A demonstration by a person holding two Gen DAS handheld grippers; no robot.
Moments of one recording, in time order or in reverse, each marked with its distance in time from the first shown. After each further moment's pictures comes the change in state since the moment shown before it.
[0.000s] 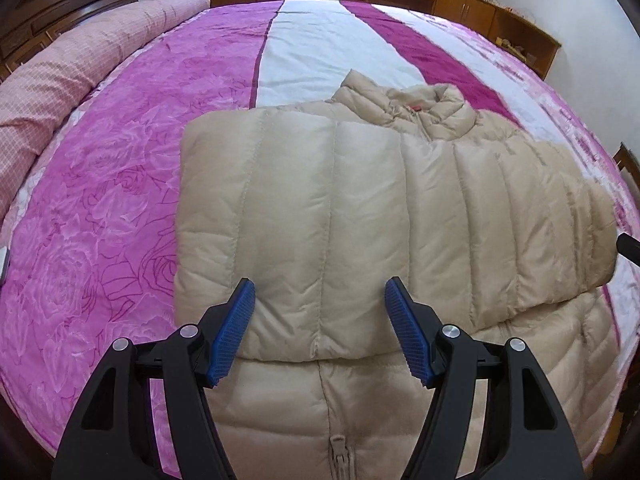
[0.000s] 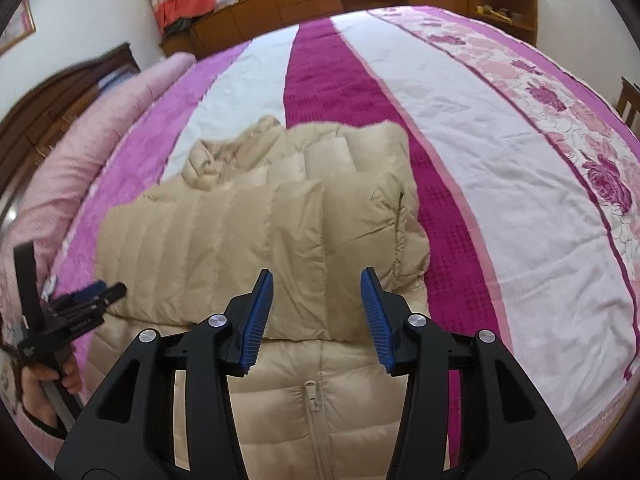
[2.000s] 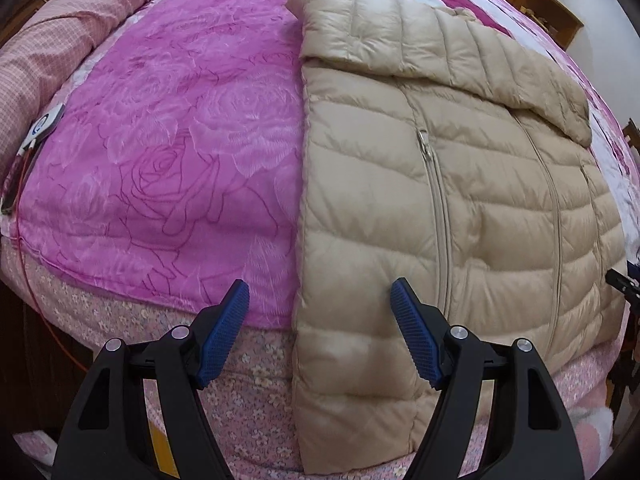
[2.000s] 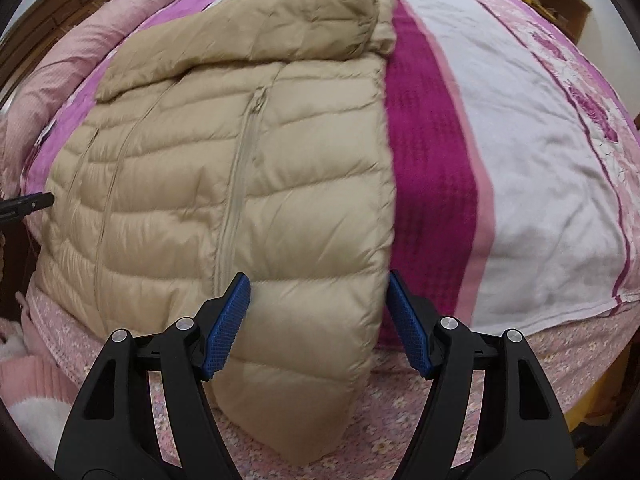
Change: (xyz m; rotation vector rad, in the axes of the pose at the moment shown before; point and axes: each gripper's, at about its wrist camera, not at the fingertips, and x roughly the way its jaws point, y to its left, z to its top) left arm -0.075 0.060 -0.161 -0.064 0.206 0.012; right arm -0.039 -0.046 -0.171 -0.235 0.246 -0.023
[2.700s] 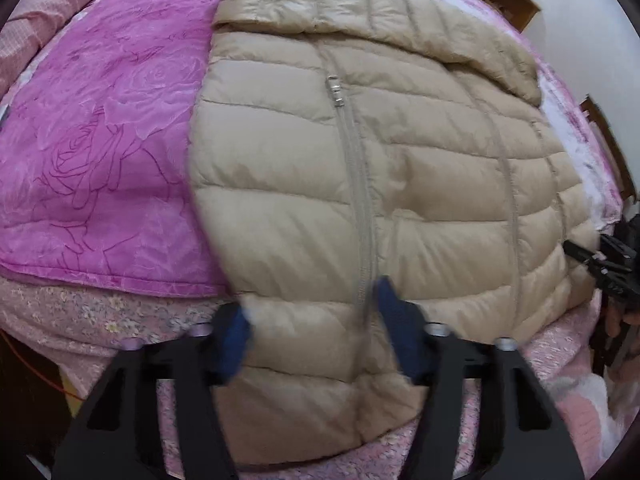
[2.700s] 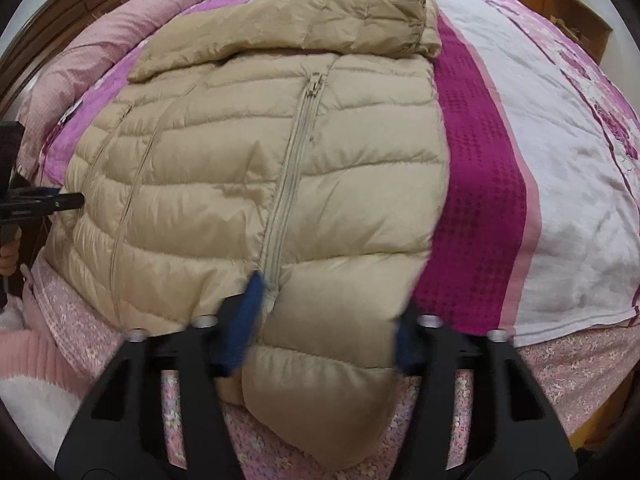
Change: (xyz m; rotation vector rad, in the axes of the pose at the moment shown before) left arm 0.015 -0.038 -0.026 0.072 0.036 -0.161; right arm 0.005 0.023 -0.014 -0.073 -0.056 0.055
